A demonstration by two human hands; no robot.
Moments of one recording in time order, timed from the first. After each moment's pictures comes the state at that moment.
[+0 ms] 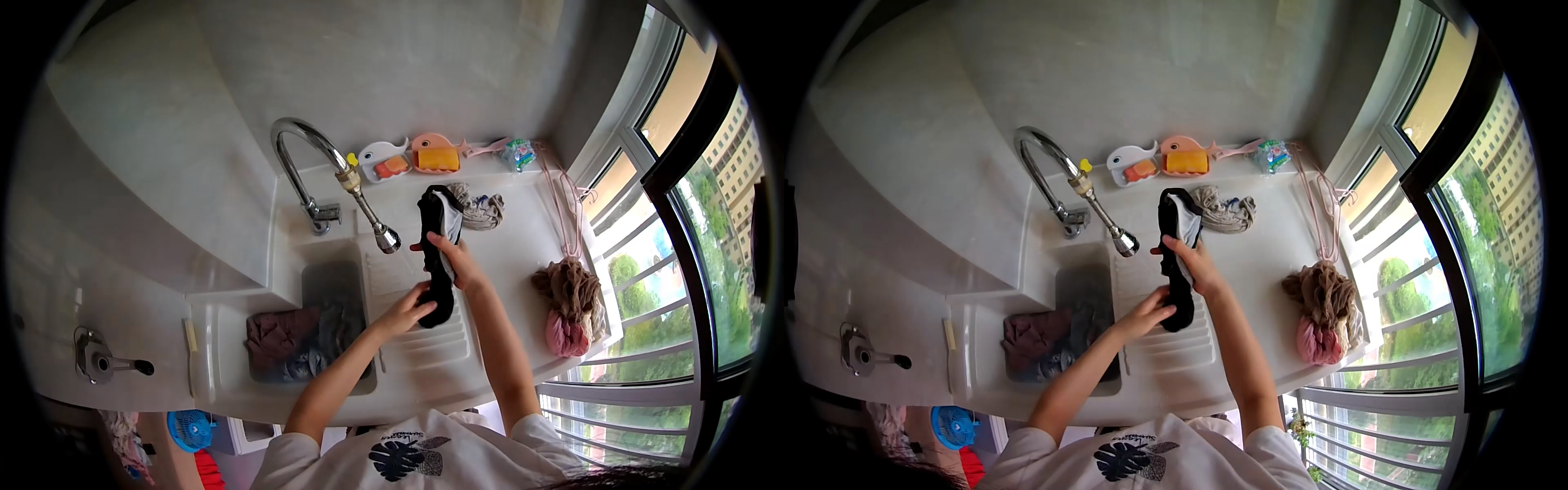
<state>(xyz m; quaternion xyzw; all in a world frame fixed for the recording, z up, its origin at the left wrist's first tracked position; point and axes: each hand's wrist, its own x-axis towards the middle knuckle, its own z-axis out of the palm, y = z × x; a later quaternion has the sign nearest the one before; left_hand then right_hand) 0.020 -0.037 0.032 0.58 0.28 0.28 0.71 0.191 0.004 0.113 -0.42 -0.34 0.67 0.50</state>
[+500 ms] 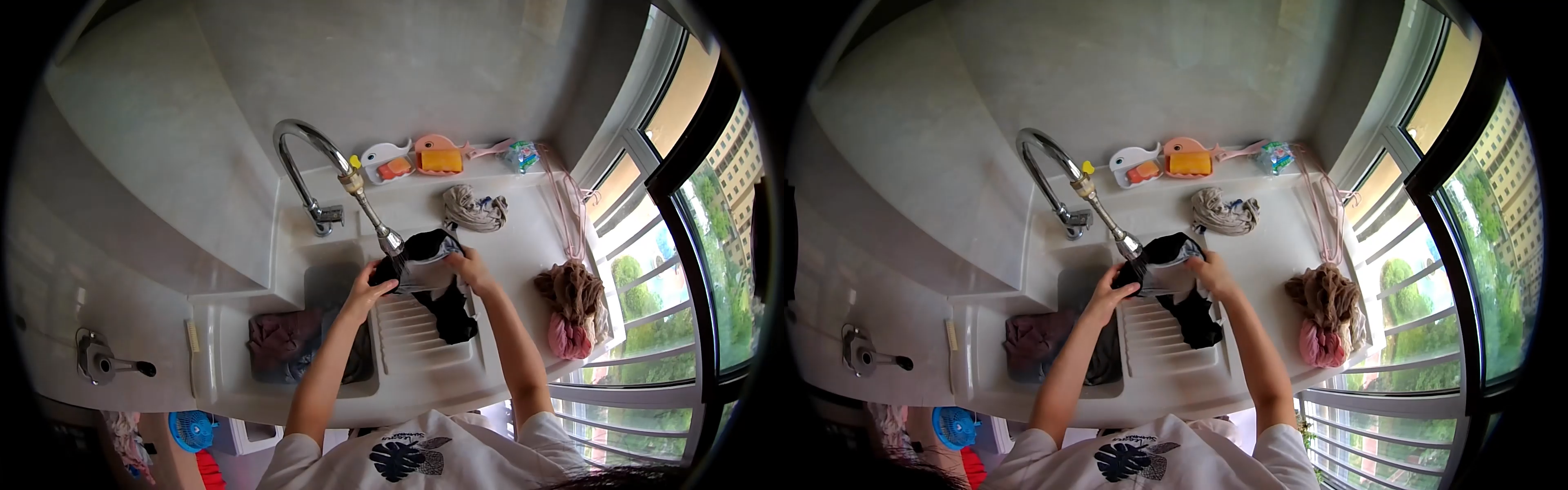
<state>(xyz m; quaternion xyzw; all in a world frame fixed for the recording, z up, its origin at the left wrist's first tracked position) -0.035 0.004 0.043 0.45 0.45 0.39 0.67 0.223 -0.001 0.084 -0.64 -0.49 0.53 0.25</state>
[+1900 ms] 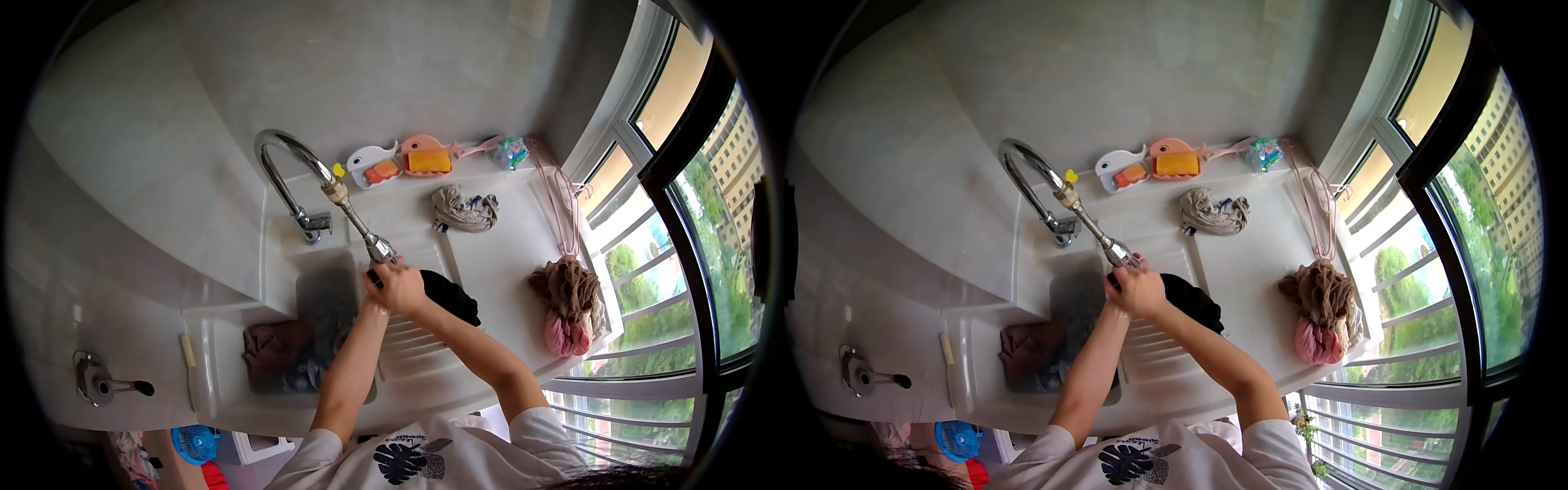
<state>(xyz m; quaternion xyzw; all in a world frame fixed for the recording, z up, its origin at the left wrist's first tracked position) 0.025 0.049 -0.036 0.13 0.15 0.54 0.82 0.101 0.003 0.068 -0.54 -0.76 0.03 0.37</state>
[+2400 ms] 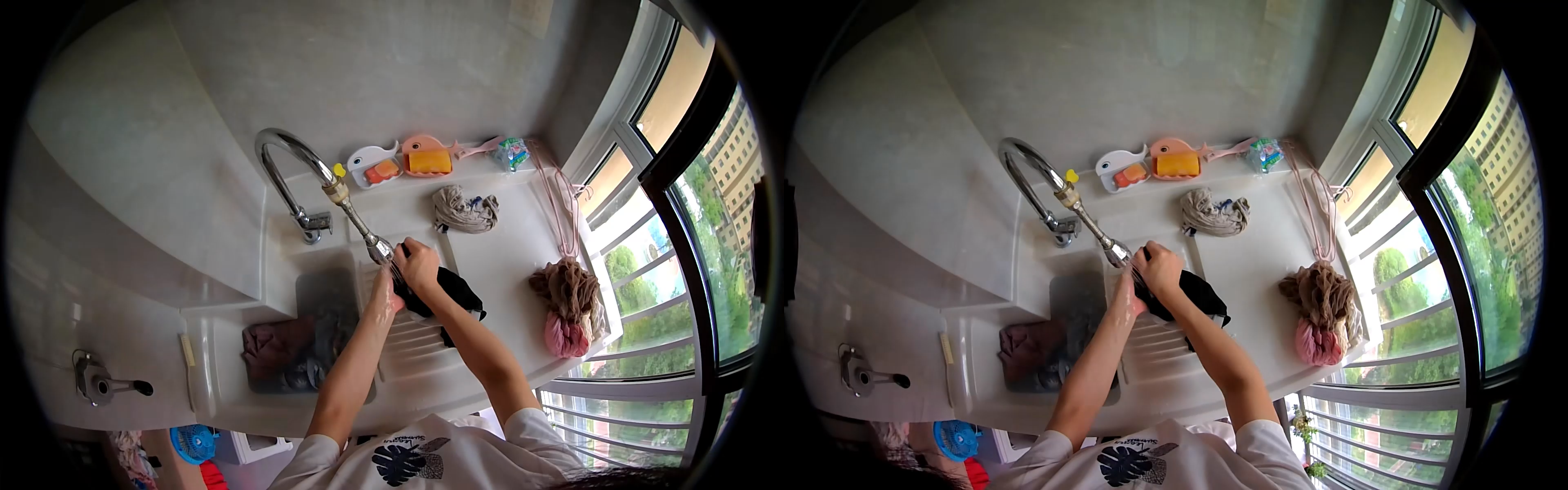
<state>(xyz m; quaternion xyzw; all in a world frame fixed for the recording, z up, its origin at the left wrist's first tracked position) 0.046 0.030 0.043 0.09 0.34 0.47 0.81 0.129 0.040 0.053 -0.68 -0.58 0.12 0.44</state>
